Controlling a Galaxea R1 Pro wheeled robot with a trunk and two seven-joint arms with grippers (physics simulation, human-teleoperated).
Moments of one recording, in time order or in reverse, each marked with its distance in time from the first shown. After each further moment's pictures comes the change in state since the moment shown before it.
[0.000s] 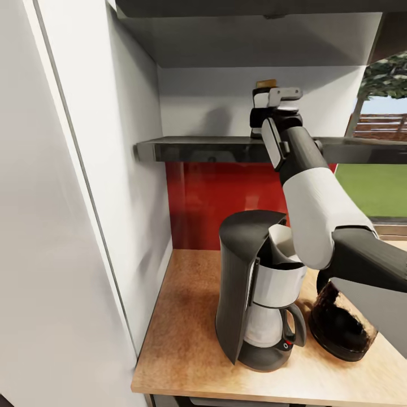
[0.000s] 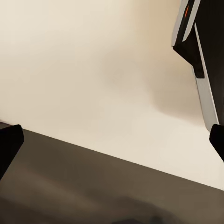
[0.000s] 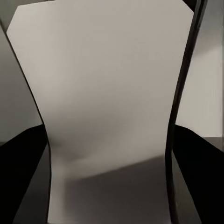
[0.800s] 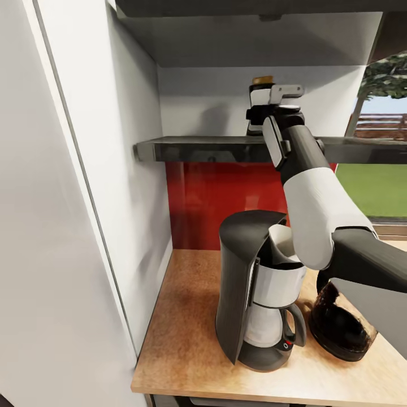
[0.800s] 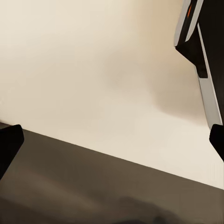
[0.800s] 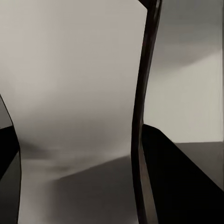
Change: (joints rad) left arm 0.000 0.006 -0.004 0.000 -0.006 0.000 -0.003; right arm 0.002 0.000 -0.001 -0.024 -0.007 0.001 0.005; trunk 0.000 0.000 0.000
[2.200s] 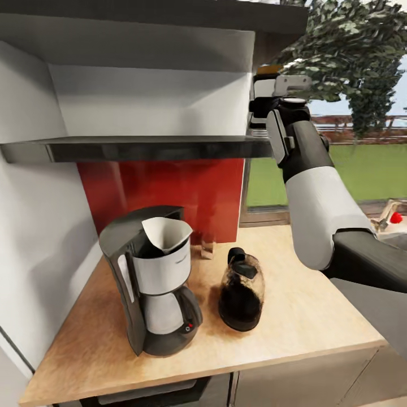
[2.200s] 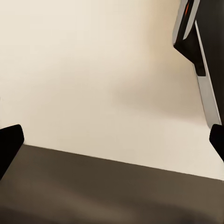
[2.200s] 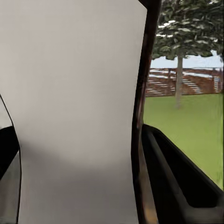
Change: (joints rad) left arm 0.000 -0.005 -0.003 0.001 -0.002 0.004 0.001; right arm 0.002 0.000 -0.002 -0.058 -0.003 0.001 0.000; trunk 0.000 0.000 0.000
